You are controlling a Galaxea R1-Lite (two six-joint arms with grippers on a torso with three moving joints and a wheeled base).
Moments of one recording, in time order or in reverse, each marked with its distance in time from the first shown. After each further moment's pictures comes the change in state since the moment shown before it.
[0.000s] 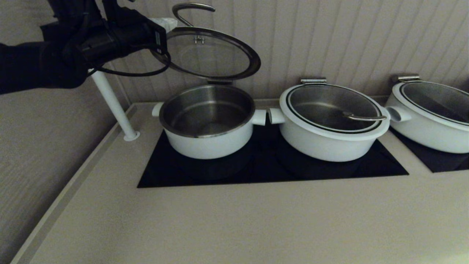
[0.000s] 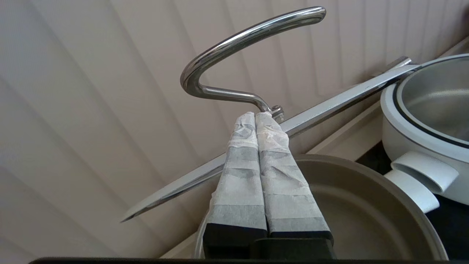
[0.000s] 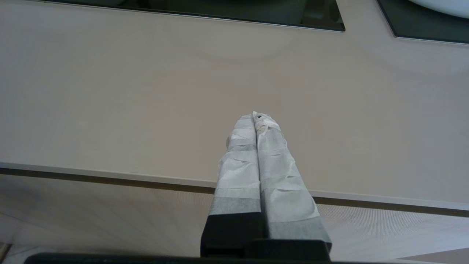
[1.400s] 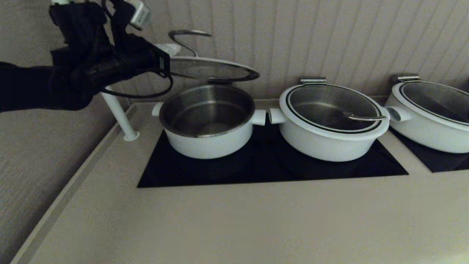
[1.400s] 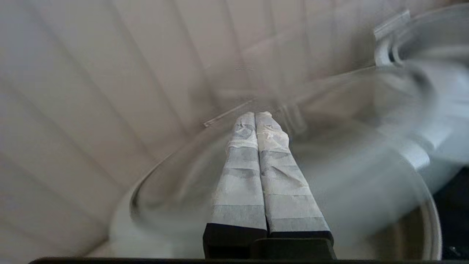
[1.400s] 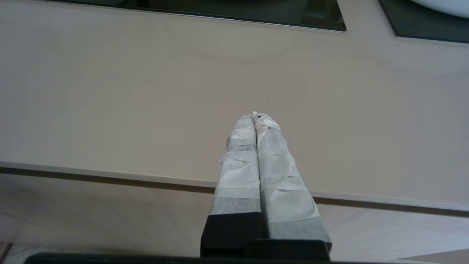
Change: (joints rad) left arm 0.001 -0.037 0.212 -0.094 0.002 0.001; right arm 0.000 0.000 -0.001 0.000 0.000 0.000
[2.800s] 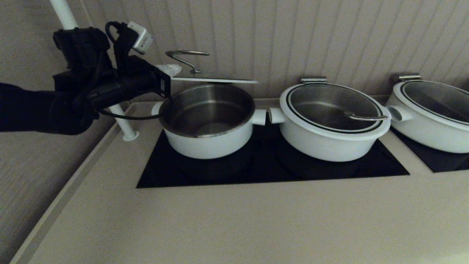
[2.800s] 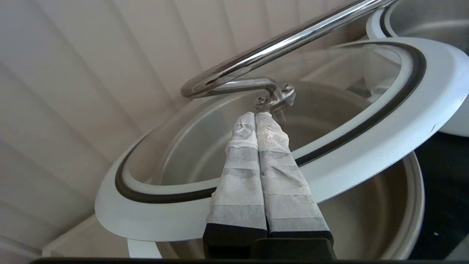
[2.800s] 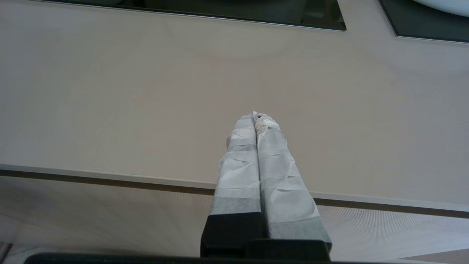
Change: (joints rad) left arm 0.000 -0.049 0.229 -0.126 0.001 0.000; right arm 0.000 0.000 0.000 0.001 0.000 0.000
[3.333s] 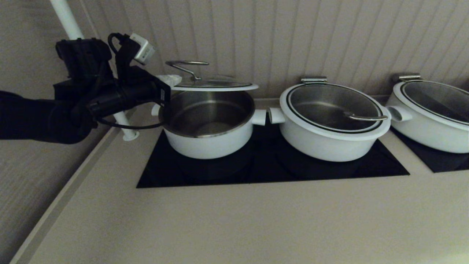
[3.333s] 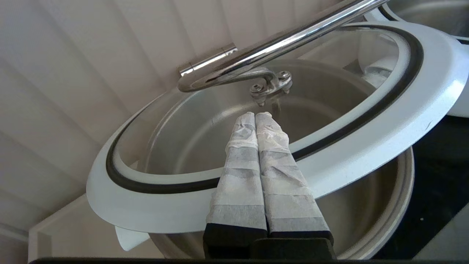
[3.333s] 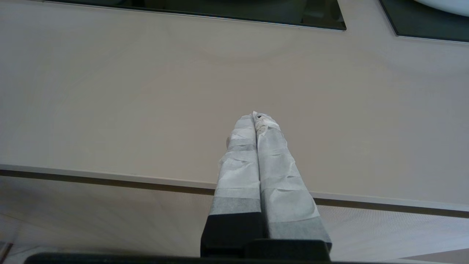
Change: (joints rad) left arm 0.000 -0.019 0.082 -0.011 -0.001 -0.001; right arm 0.000 0.000 0.000 0.001 0.000 0.000
